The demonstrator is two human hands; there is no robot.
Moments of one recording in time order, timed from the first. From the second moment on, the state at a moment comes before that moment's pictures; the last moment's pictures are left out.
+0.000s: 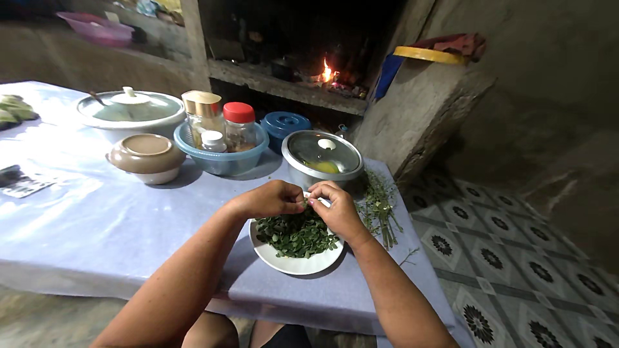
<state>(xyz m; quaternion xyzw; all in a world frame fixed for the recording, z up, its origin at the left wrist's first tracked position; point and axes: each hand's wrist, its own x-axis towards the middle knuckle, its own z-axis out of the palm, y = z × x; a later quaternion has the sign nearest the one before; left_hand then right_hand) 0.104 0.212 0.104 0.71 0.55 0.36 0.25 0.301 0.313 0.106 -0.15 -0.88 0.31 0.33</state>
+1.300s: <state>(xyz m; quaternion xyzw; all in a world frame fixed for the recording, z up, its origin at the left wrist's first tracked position) 0.118 0.229 0.088 0.73 0.66 0.06 0.18 0.300 0.312 0.104 -0.24 -0.97 0.04 -0.07</state>
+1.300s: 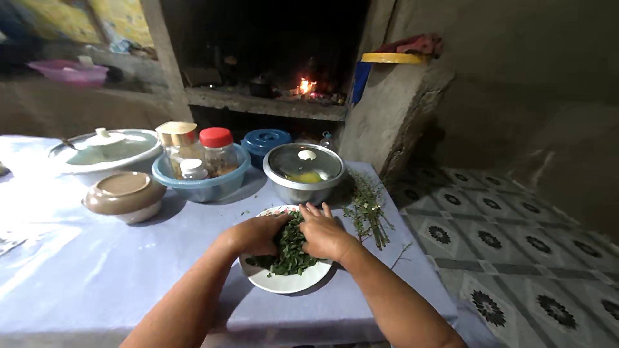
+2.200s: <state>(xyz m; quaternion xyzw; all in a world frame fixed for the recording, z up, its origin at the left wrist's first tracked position) 0.096 0.207 0.111 0.71 0.60 0.29 0.23 0.318 0.323 0.128 -0.23 -0.97 0.06 -0.11</state>
